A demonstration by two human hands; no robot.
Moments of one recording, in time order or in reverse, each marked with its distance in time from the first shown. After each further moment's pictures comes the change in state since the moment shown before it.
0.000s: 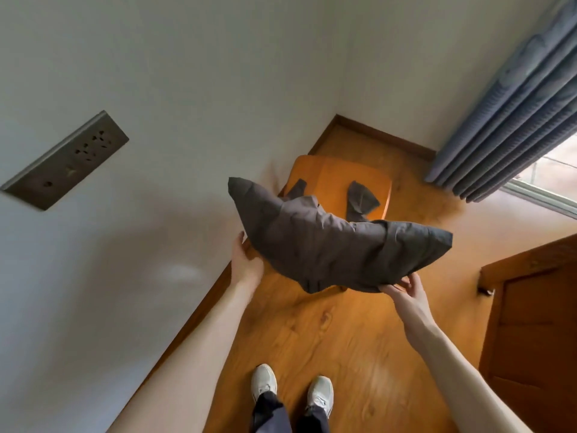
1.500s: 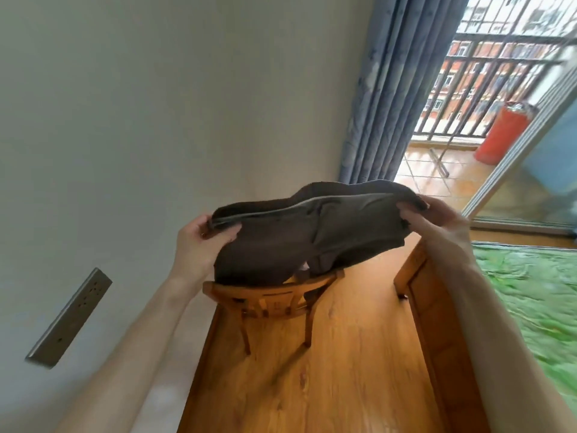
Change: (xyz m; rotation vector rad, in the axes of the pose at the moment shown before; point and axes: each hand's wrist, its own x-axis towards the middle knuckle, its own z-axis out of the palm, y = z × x) left_hand -0.138 0.289 -0.134 -0.120 -0.437 0.702; right_hand -0.260 -0.252 -0.132 0.197 0.476 -0.750
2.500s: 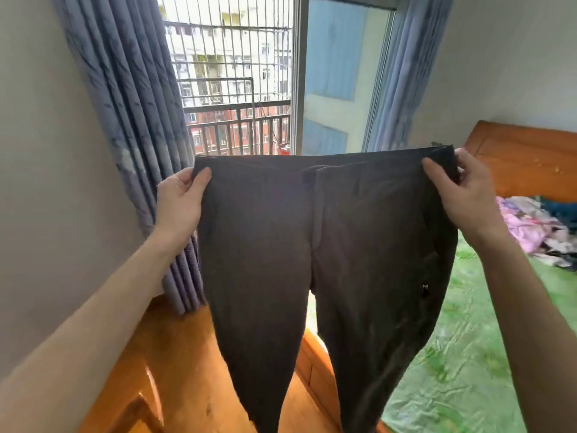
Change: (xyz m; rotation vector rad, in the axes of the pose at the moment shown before) left_hand 0.016 0.219 0.455 -0.248 -0.551 0.404; right_hand -0.014 -0.093 -0.446 -0.415 0.661 -0.252
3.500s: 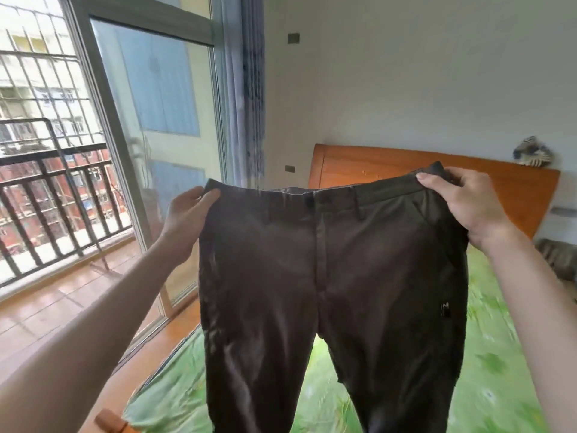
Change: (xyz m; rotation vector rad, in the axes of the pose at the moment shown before) left_hand 0.187 -0.041 0.431 -0.154 -0.473 -0.085; right_hand 0.147 0.127 -0.226 -0.206 0.438 0.264
